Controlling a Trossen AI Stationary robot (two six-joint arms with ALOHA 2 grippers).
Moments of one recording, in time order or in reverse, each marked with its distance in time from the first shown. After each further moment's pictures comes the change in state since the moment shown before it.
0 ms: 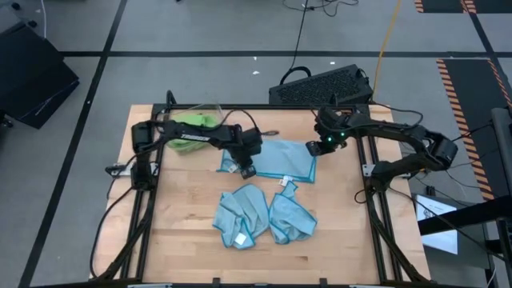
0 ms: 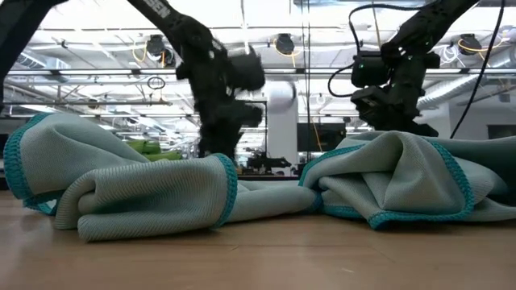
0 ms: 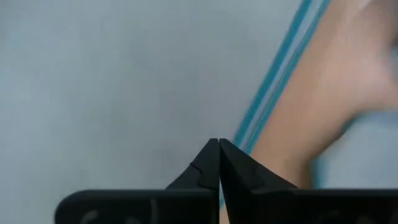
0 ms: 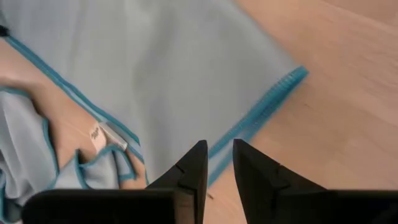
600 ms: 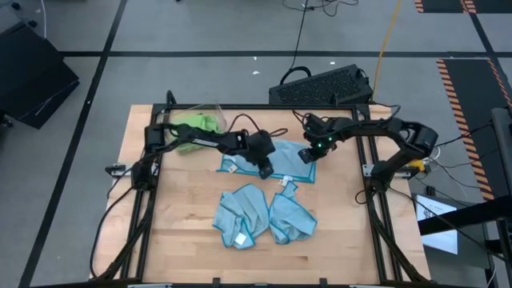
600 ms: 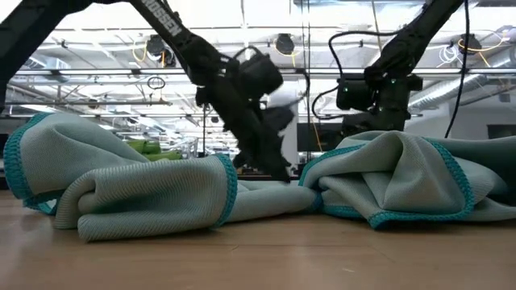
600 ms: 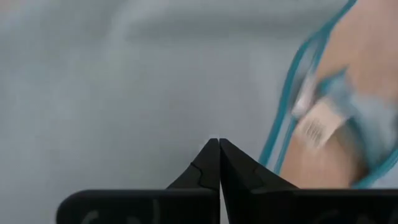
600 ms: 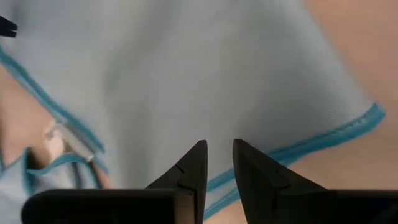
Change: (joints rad) left arm -0.031 0.135 0.004 0.451 0.016 -0.124; right arm 0.062 0.222 0.000 0.145 0.008 -0.105
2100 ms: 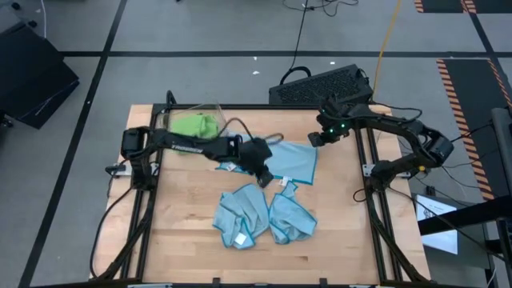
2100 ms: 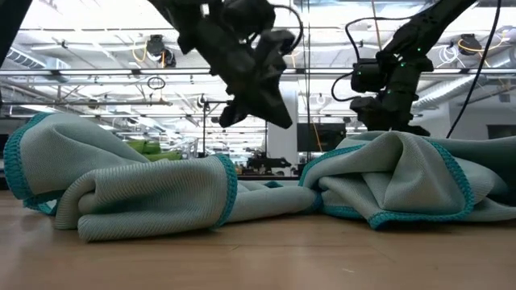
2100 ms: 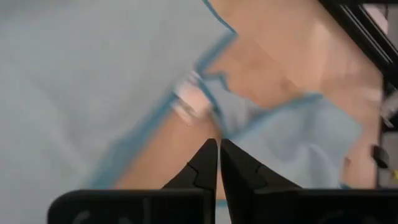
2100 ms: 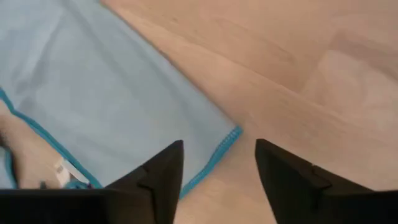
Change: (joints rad) left arm -0.147 -0.221 0.000 -0.144 -0.022 -0.304; right arm -0.197 -0.164 0.060 -0.162 0.067 -0.063
